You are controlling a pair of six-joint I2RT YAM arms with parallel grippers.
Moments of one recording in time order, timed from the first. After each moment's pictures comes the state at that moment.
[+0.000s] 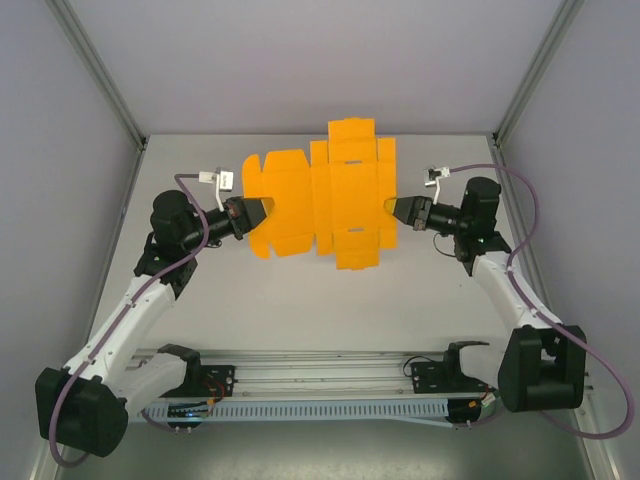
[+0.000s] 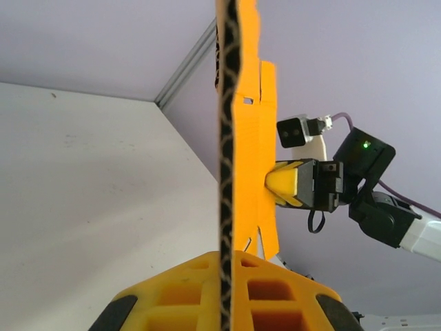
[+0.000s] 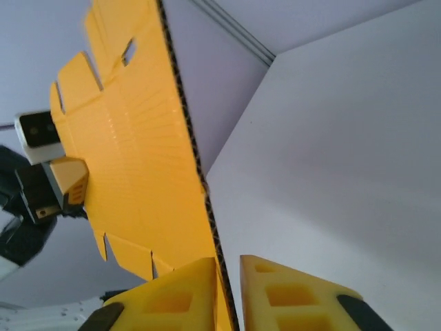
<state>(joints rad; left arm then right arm) -0.28 1.01 0.75 0.17 0.77 -0.66 0.08 1.16 0.74 0.17 -1.09 0.59</state>
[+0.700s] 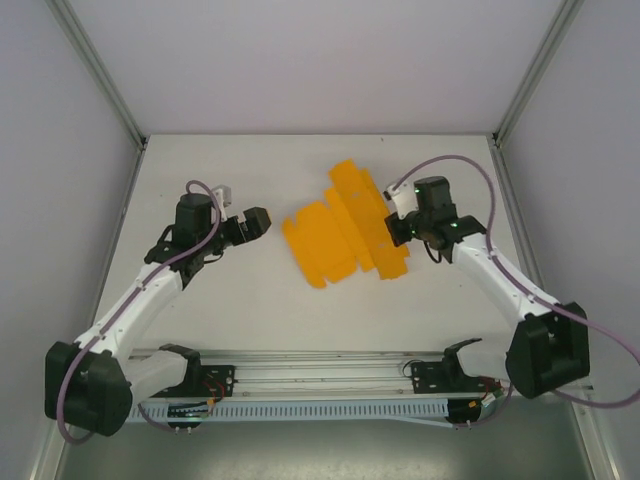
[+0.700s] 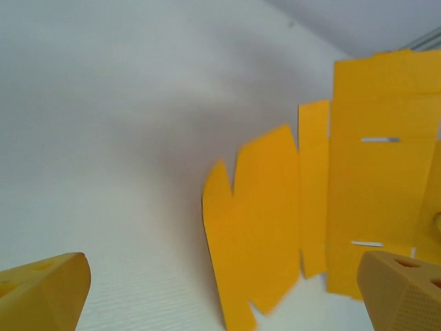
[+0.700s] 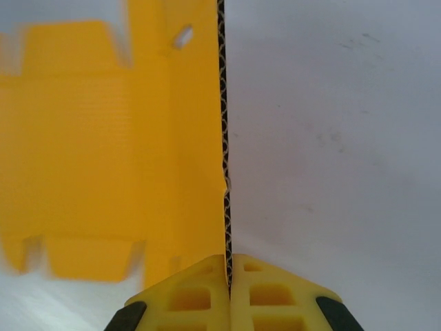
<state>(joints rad) -0.28 1.13 0.77 -0.26 0.31 -0.62 0.37 1.28 0.93 -0.45 -0.15 -0.24</state>
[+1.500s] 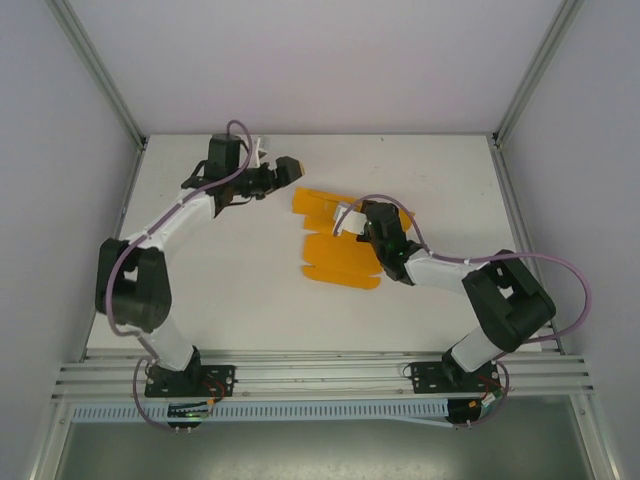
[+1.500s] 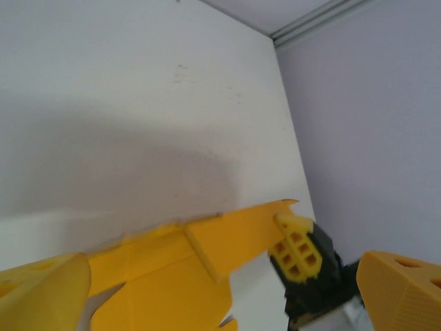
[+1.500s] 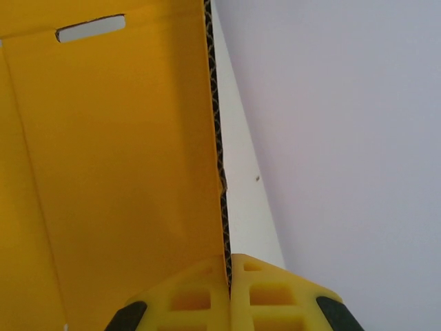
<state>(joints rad) -0.29 1.74 1.34 -0.19 0.69 -0.66 0.65 1.56 0.70 0.48 0.37 -1.09</state>
